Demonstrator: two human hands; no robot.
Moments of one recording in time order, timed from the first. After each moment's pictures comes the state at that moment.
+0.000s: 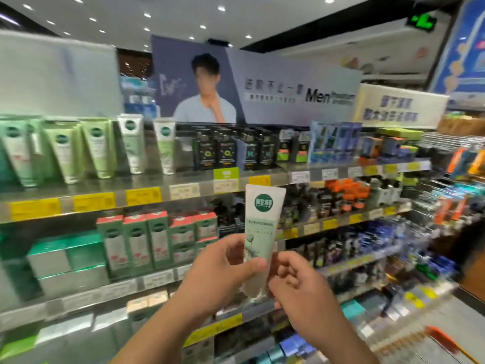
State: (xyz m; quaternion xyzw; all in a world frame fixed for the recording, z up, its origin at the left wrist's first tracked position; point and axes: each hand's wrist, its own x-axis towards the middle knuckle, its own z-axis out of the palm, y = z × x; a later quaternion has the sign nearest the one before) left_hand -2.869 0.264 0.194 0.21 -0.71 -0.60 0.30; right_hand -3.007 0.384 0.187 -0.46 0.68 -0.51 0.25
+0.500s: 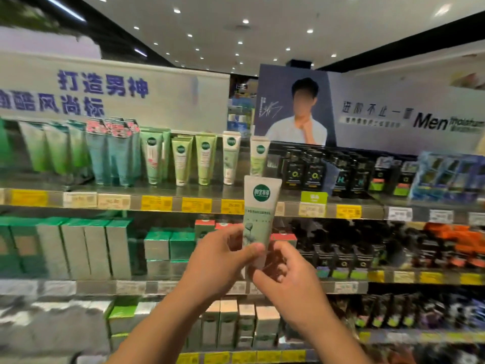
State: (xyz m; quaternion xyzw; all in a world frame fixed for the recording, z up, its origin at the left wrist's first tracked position) left_hand -2.753 0.202 0.221 0.36 -0.70 -0.44 0.43; right_hand -2.899 0.266 0.209 -0.58 0.60 -0.48 0.27
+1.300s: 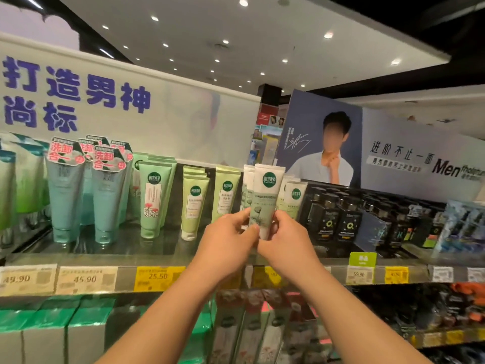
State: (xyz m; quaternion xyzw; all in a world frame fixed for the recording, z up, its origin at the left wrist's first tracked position) left_hand -2.715 -0.045 0.261 0.40 -0.74 -0.33 0.42; right_hand -2.847 0.006 0.281 -0.57 0.71 -0.40 0.07
